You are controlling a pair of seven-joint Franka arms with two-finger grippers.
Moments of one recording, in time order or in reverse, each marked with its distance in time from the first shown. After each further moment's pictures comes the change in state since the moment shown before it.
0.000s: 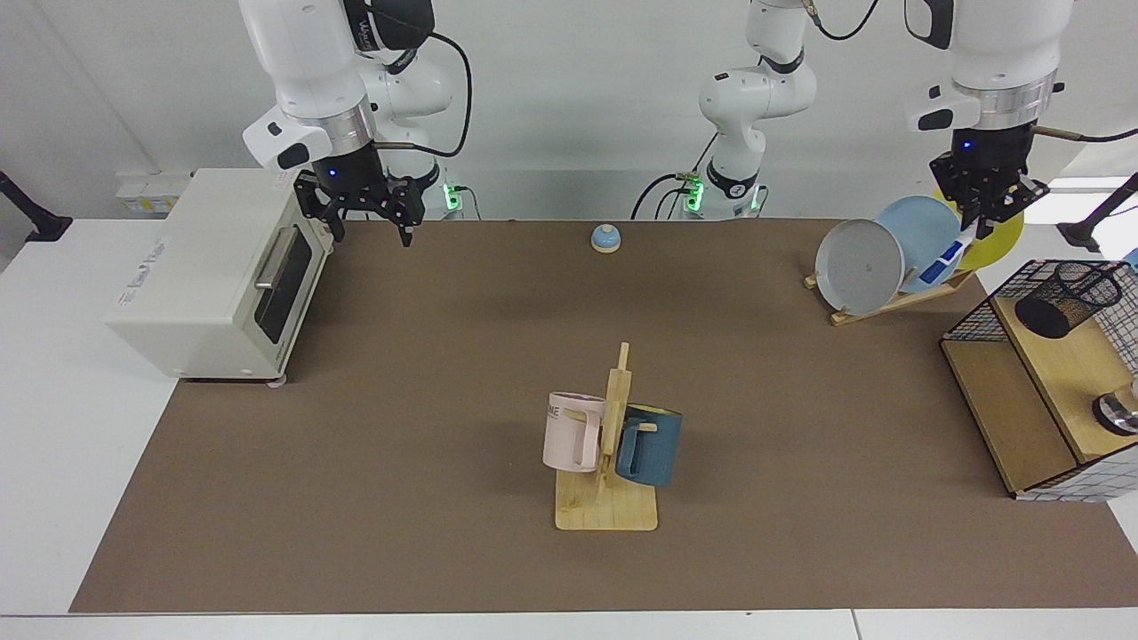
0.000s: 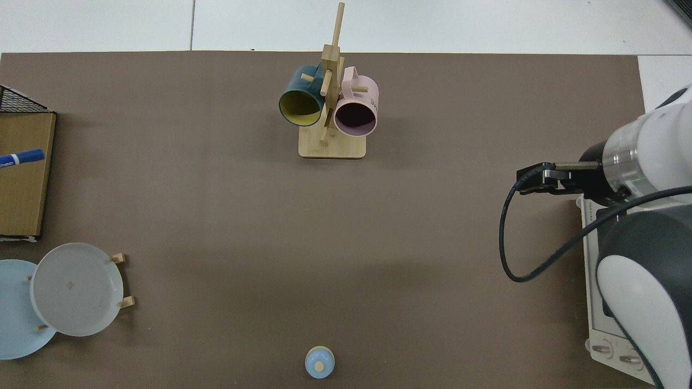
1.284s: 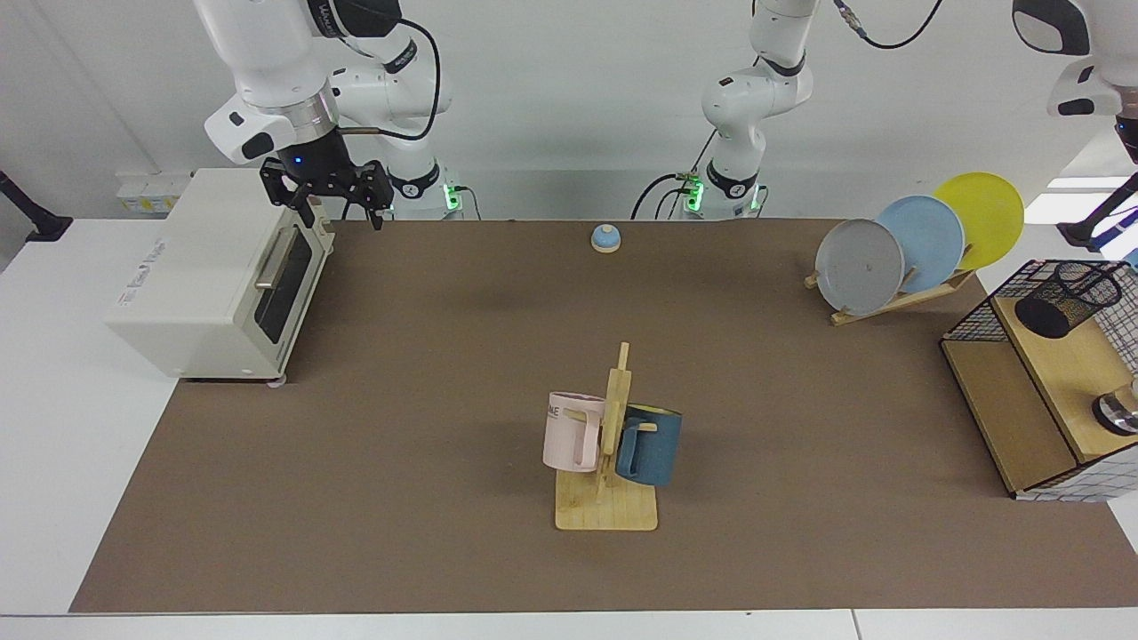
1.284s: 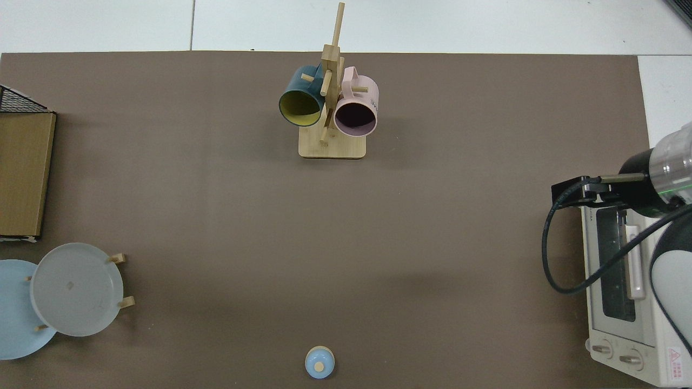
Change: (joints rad) left arm 0.208 0.118 0.017 0.146 0.292 0.087 0.570; right arm -0.073 -0.027 0.000 -0.008 0.008 -0.076 -0.104
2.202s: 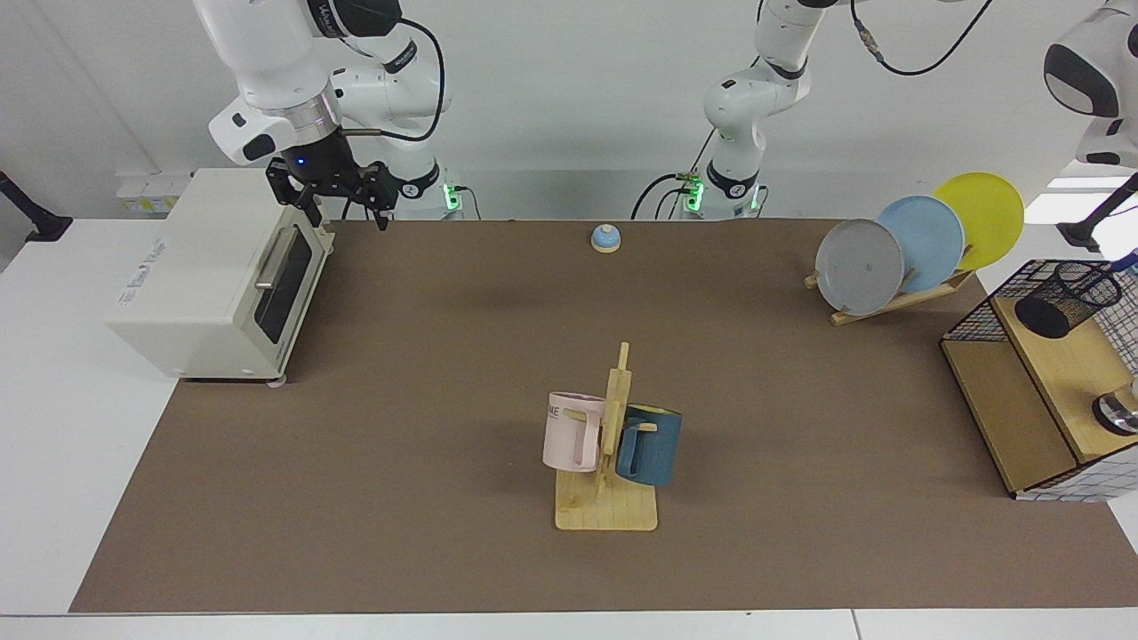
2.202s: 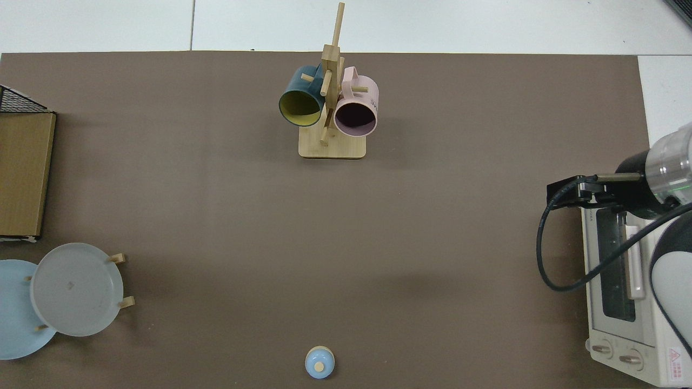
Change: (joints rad) left arm 0.100 0.104 0.005 -0.026 0.061 0.091 0.056; right arm -0.002 -0.002 0.006 -0.004 0.024 0.000 0.028
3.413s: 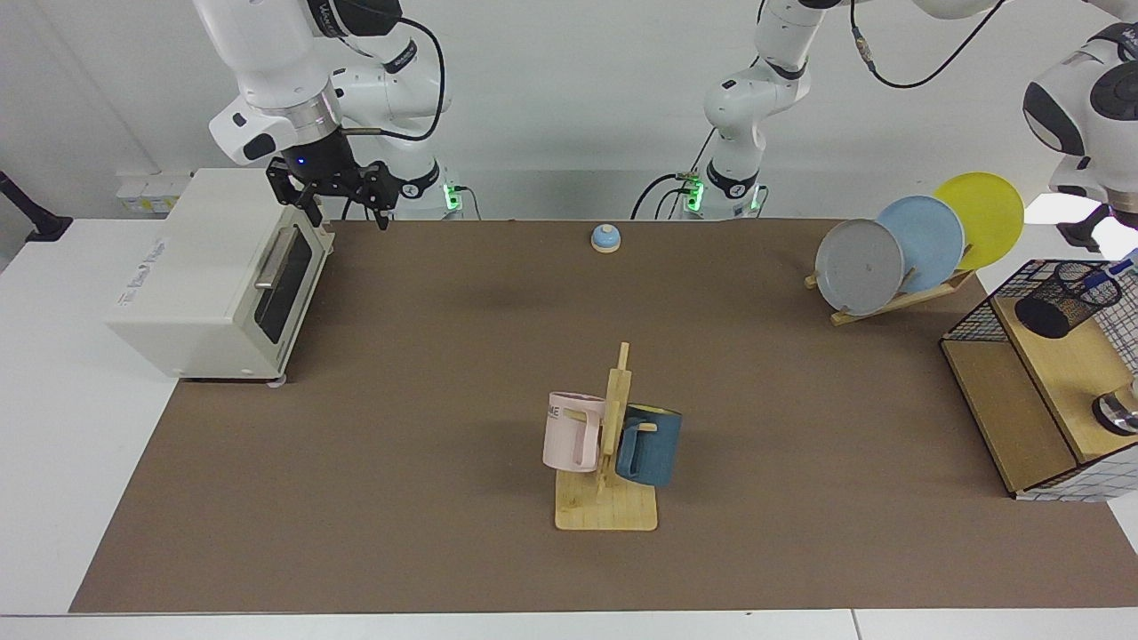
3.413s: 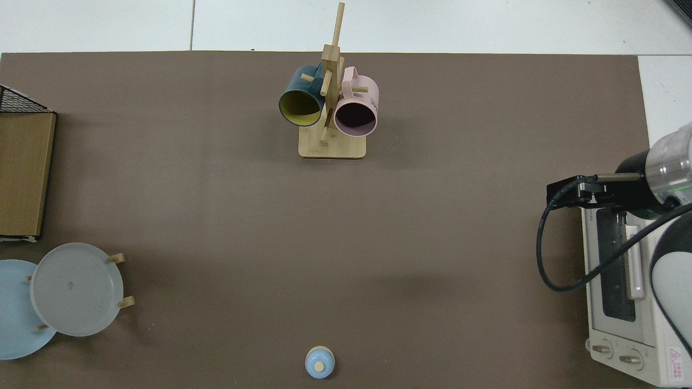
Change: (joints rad) left arm 0.010 0.004 0.003 -0.110 0.049 0.072 -0.009; right arm 0.000 0.000 0.000 0.000 0.001 0.000 0.000
